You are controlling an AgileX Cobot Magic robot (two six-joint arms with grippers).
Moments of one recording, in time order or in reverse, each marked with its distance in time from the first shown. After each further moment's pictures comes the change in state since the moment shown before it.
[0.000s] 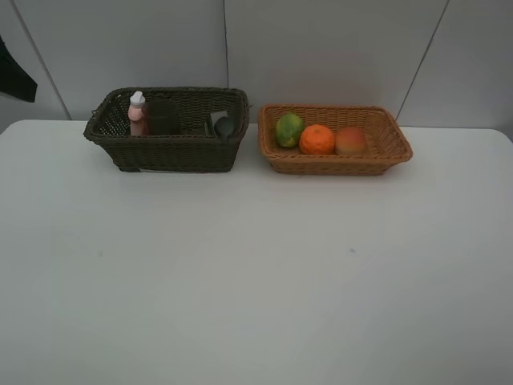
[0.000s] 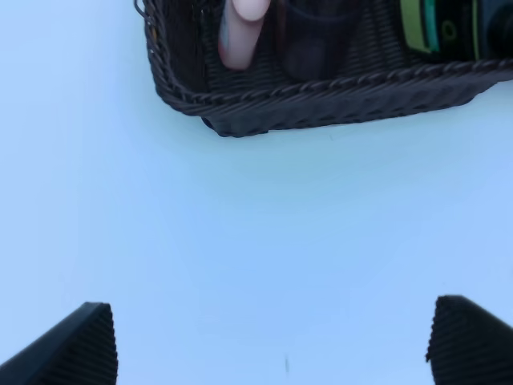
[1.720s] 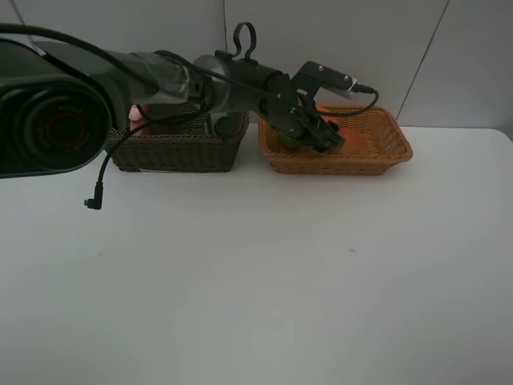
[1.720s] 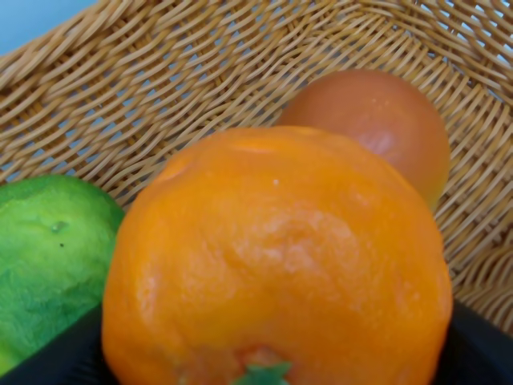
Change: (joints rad) left arm -0.531 1.429 -1.026 -0.052 -0.533 0.105; right arm 0.000 0.000 0.000 0.001 0.000 0.000
